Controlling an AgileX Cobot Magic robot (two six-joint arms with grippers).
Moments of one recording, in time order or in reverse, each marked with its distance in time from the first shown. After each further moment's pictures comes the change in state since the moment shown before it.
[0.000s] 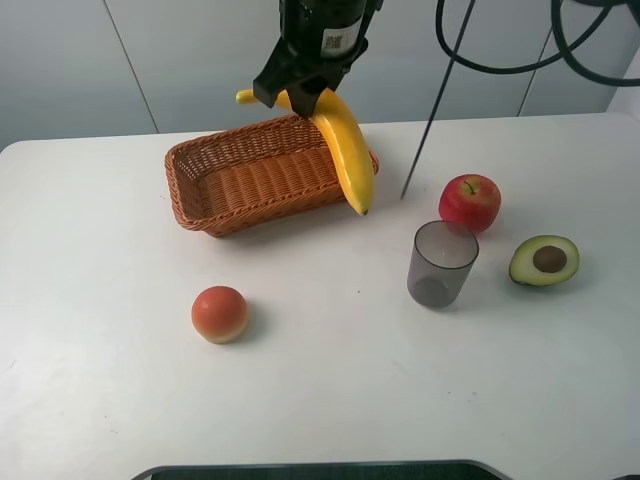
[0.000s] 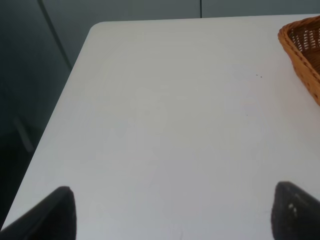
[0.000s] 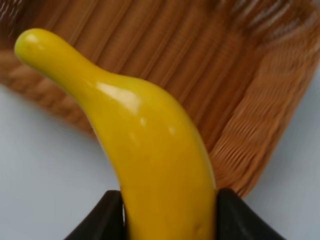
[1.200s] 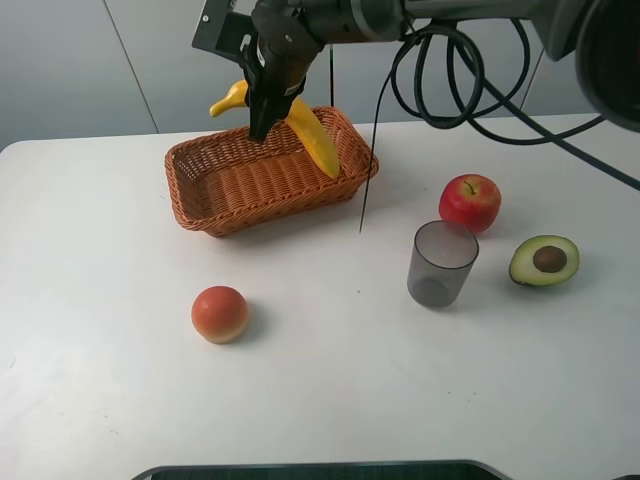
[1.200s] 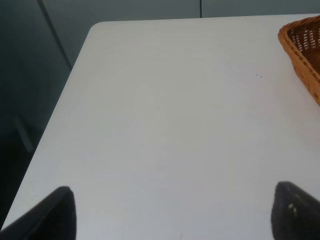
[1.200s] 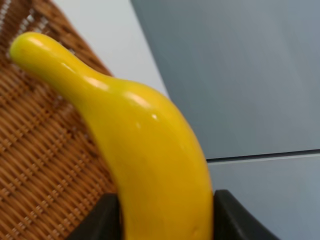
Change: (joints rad) left arm 0.000 0.000 0.000 0.000 0.000 0.000; right arm 0.010 0.258 -0.017 -0.355 -0.518 -0.090
